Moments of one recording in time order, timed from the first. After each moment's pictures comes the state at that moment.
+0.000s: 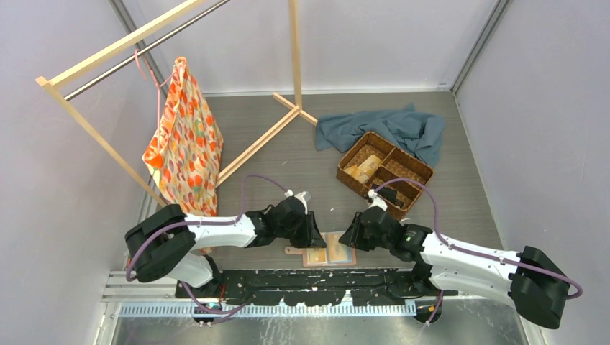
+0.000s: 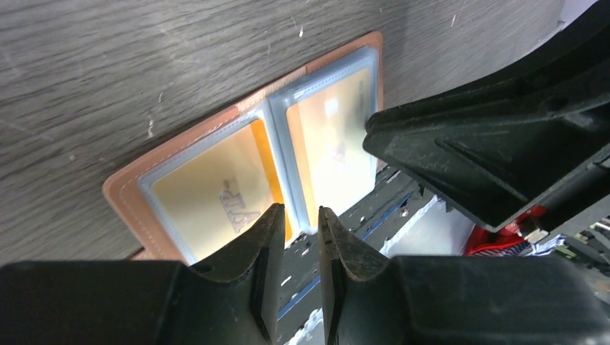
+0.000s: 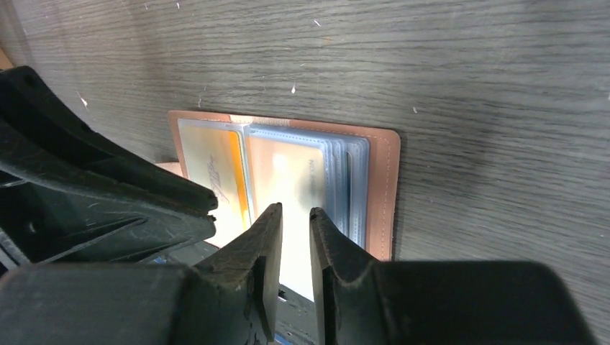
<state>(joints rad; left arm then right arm) -1.04 1.40 0.55 0.09 0.19 -1.08 0.95 0.90 0.30 -0.20 0.07 1.10</state>
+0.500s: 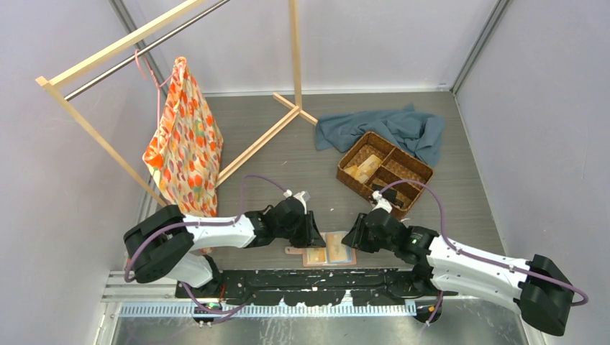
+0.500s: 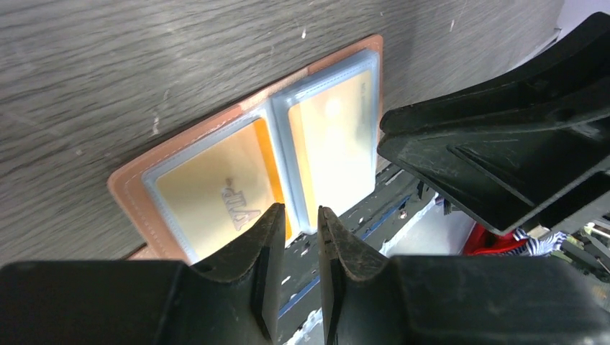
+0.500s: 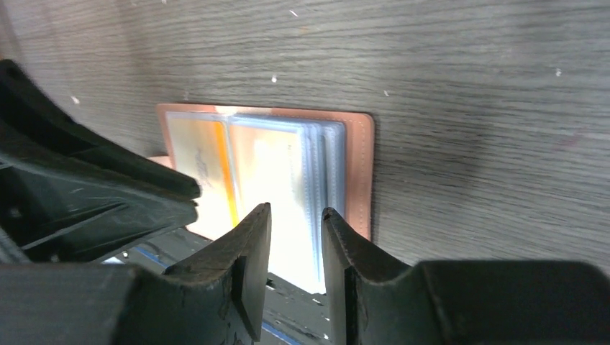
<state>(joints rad) -1.03 1.42 0.55 0.12 0.19 -1.10 0.95 0.79 0.29 -0.29 0.08 1.10</state>
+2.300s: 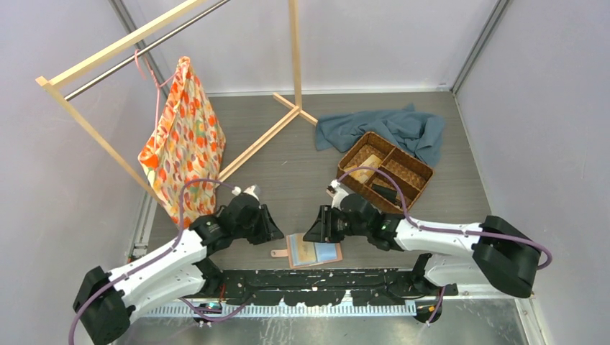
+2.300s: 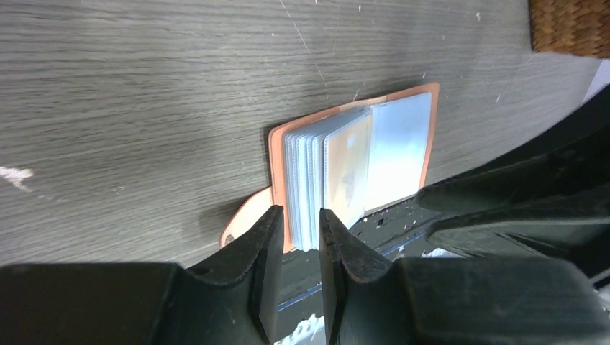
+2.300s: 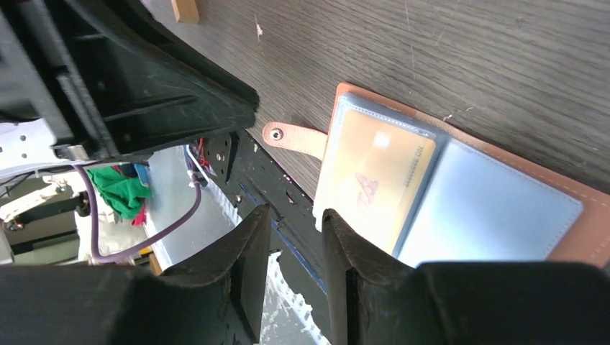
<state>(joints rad) -0.78 0.80 0.45 -0.48 0.07 -1.01 1.00 1.24 0.46 0.23 -0.25 1.00</state>
